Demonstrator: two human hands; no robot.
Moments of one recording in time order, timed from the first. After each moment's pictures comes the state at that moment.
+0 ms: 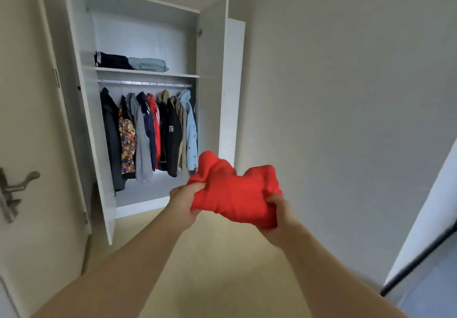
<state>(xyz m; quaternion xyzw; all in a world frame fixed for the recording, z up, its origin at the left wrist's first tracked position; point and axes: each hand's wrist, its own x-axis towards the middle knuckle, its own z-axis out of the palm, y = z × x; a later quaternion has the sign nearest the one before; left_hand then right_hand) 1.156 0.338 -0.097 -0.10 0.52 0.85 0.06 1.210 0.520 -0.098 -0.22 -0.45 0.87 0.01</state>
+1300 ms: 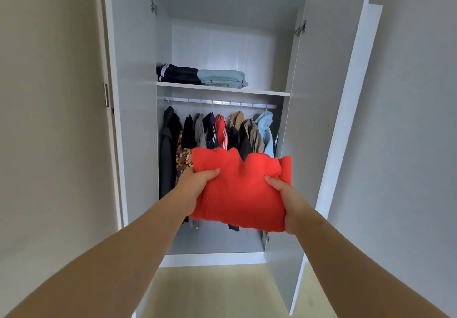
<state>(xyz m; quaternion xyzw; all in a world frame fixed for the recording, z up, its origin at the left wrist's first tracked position) 0.579 0.166 -0.043 -0.12 0.62 0.77 -0.12 0.547 0.359 -0.052 -0.04 -0.61 0.77 -0.17</state>
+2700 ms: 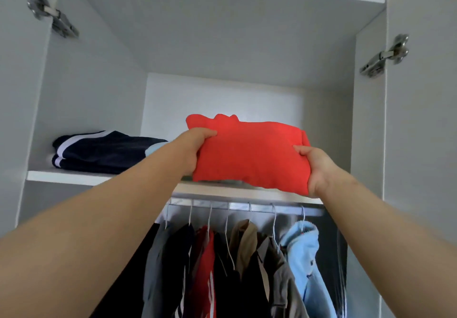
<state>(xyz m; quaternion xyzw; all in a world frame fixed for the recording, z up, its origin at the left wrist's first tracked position) -0.104 0.025 0.204 -0.04 0.63 0.76 -0.19 -0.167 0.225 0.190 0.11 -0.57 0.81 -0.05</state>
